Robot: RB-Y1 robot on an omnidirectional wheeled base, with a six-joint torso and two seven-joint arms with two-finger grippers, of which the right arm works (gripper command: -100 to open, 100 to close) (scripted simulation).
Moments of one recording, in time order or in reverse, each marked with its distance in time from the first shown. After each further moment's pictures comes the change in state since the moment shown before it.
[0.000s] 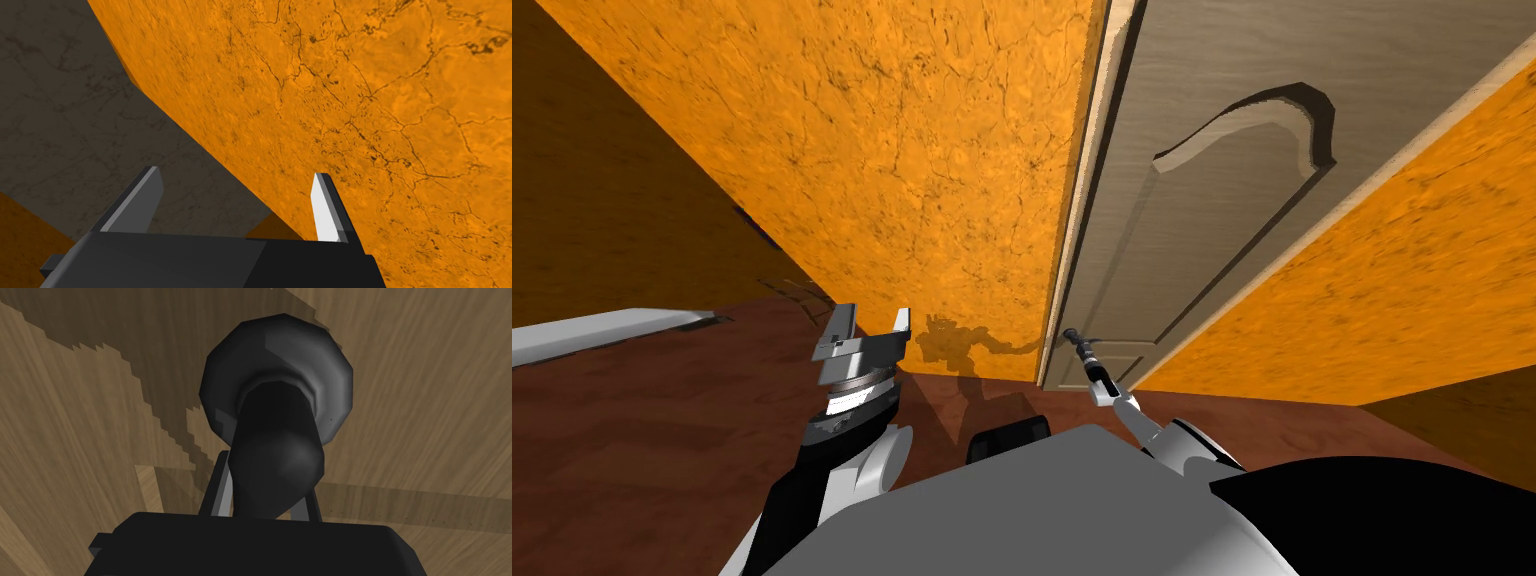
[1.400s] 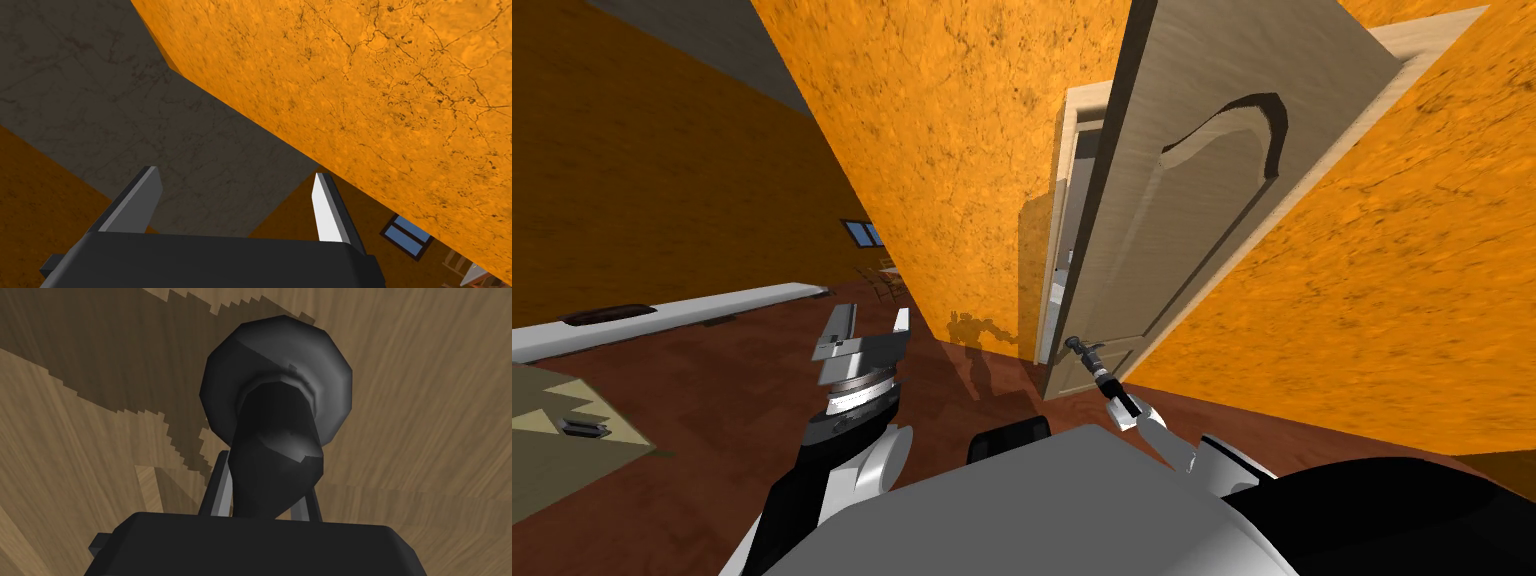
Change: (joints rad) arm 0.122 -0.132 0.182 -0.067 0.010 -0.135 -0.134
